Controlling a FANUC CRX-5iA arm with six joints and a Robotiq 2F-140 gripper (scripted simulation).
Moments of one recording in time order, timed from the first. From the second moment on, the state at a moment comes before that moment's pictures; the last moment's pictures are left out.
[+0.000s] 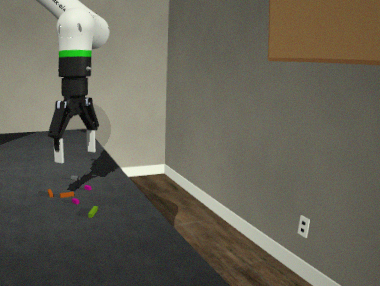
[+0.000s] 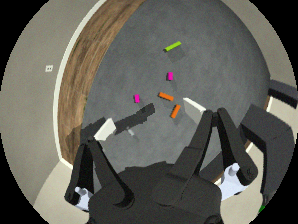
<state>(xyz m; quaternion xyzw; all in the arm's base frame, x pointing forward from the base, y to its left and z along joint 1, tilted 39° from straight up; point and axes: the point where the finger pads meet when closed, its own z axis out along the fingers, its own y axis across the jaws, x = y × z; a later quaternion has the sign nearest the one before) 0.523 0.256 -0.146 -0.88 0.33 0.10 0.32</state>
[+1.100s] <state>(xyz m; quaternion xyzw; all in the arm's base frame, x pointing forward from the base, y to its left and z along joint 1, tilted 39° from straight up) 0.517 0.346 -0.087 -0.92 0.22 0.05 0.33</state>
